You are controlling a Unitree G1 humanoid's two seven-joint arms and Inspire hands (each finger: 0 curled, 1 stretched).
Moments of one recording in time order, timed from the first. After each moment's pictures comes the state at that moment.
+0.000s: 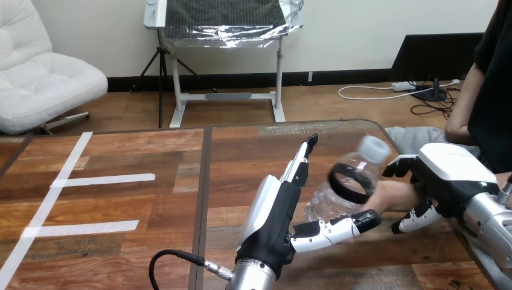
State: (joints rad) left arm 0.03 -0.03 -0.54 0.07 0.37 -0.11 0.22; right arm -0.27 -0.71 0.23 0.39 -0.66 -0.10 0.11
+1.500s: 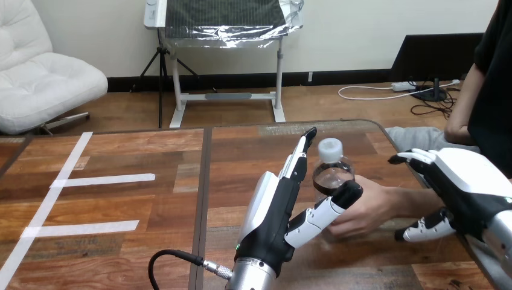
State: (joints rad) left arm 0.03 -0.02 -0.54 0.07 0.36 -0.15 0.24; right arm 0.07 -0.71 0.03 -0.20 -0.63 0.15 0.28
